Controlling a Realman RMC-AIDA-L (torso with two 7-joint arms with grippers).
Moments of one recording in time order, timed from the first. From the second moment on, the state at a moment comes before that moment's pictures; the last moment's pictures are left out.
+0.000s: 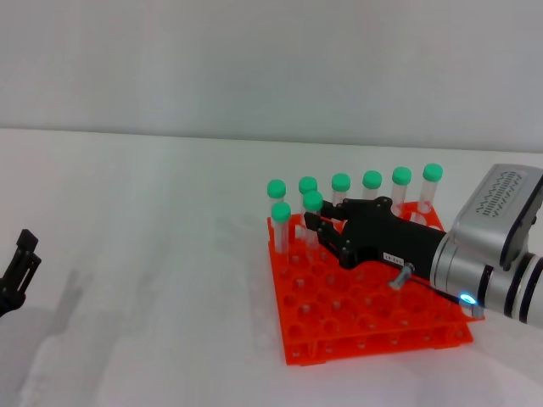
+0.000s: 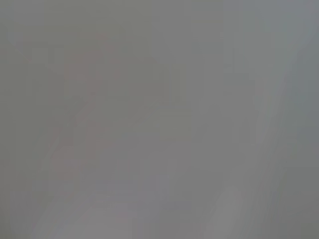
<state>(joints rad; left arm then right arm) -0.25 -2.09 1.16 -0.03 0.29 1.47 -0.48 0.69 2.03 -2.04 -0.47 -0.35 -0.80 0.79</state>
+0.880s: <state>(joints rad) -0.24 -2.09 1.16 -0.03 0.31 1.47 -0.51 0.69 2.03 -2.09 -0.48 -0.35 -0.77 0.80</state>
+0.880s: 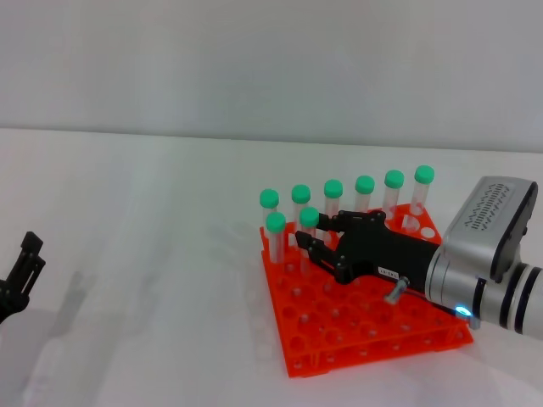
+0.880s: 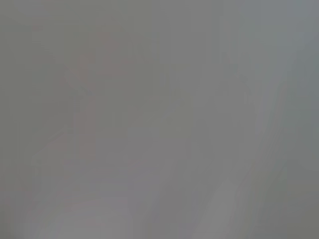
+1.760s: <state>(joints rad) -0.26 -2.08 1.16 -0.02 0.31 1.47 -0.51 0.51 2.02 -1.88 -0.47 -0.36 -0.99 0.75</state>
